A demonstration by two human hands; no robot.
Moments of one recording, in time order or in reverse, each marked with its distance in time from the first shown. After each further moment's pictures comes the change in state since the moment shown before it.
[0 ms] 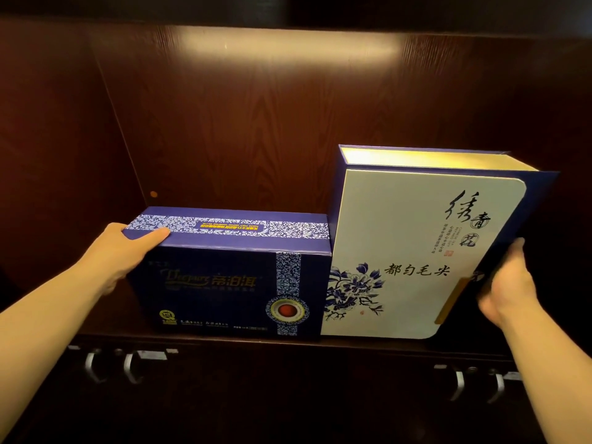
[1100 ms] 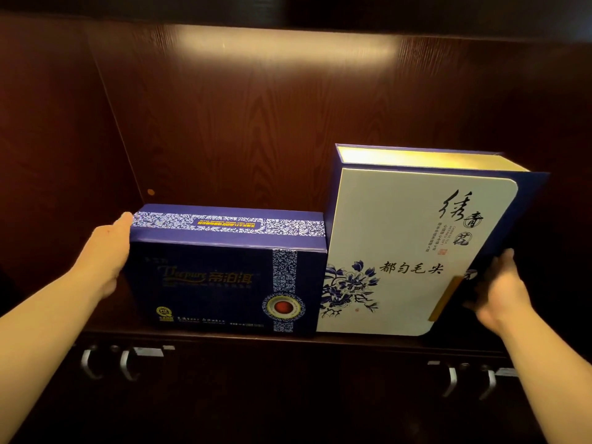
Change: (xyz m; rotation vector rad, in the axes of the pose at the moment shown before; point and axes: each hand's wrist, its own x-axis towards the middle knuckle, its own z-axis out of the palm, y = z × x) left_hand 0.007 -0.014 0.003 -0.285 0.161 -0.213; right_hand -0.006 0.006 -0.015 -0.110 0.052 0.158
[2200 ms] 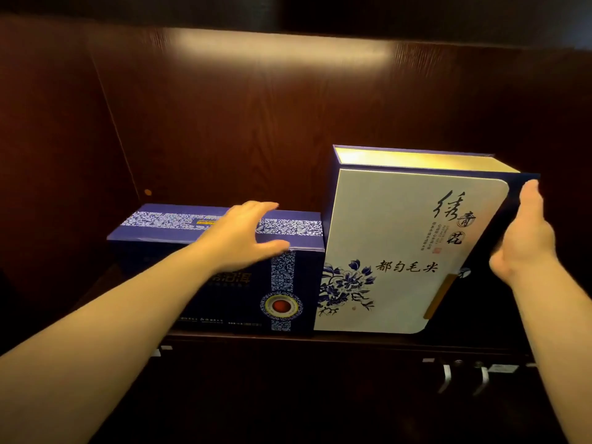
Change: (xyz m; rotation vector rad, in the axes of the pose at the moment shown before) left_hand -0.118 0.066 0.111 0.765 -0.601 0.944; right_hand -0.048 -0.087 0.045 0.014 0.064 -0.353
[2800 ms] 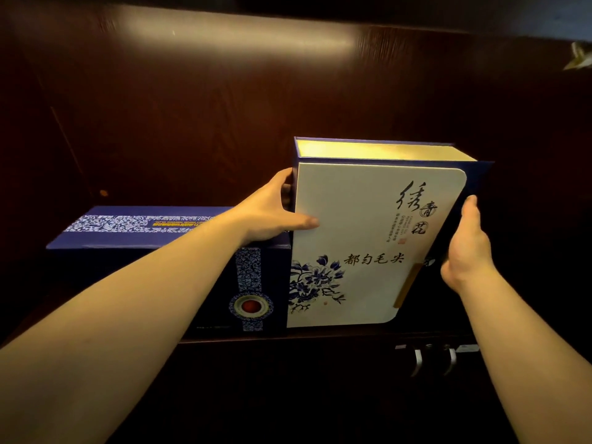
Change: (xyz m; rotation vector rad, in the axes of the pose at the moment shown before) left_hand 0.083 0.061 0.036 -0.623 -0.162 0.011; right_hand -0.005 0.037 -0.010 -0.083 -0.025 0.080
